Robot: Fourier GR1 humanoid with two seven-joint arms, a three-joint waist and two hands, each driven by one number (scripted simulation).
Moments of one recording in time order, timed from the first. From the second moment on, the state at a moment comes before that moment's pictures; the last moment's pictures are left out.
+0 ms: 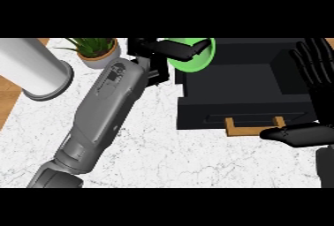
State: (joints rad) left arm -1.09 0.00 -0.04 -0.80 0.17 0.23 -0.35; right arm -0.28 -0.23 -0.16 -1.83 -0.13 0.19 0.11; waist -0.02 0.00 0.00
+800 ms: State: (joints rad) left arm -1.33 0.00 -0.28 -0.37 0.31 0.32 -0.21; right arm -0.35 -0.21 -0.12 -1.79 -0.13 0.20 0.09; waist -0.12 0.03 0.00
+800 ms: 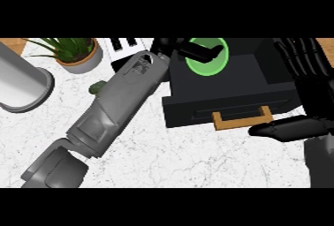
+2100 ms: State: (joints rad) left arm -1.26 0.00 -0.30 -0.41 0.63 0.30 -0.47; right arm -0.37 -0.35 0.14 -1.77 -0.24 0.62 0.19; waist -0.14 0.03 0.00
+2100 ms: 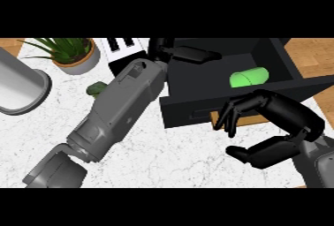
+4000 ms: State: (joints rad) left arm -0.88 0.19 -0.27 -0.70 0.70 0.07 -0.51; right arm -0.78 -0.32 0.10 -0.55 0.42 0.23 -0.43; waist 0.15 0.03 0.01
